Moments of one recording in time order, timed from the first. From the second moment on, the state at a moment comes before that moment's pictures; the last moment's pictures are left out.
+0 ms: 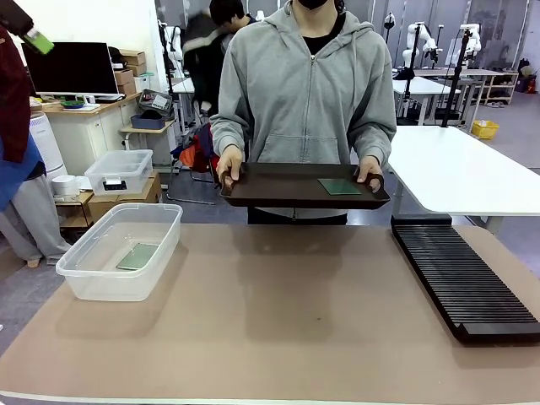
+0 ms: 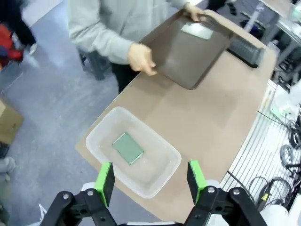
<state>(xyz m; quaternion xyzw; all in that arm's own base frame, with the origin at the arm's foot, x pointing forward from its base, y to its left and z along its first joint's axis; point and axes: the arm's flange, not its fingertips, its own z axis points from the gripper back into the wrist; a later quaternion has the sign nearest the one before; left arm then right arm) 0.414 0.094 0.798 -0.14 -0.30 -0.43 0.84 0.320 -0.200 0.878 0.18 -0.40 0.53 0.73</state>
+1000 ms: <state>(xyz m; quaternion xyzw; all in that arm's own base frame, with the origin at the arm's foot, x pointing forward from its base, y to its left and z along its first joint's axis) 0.407 0.128 0.791 -0.19 -0.39 -0.51 0.74 0.320 -0.200 0.878 0.18 -0.40 0.53 0.73</state>
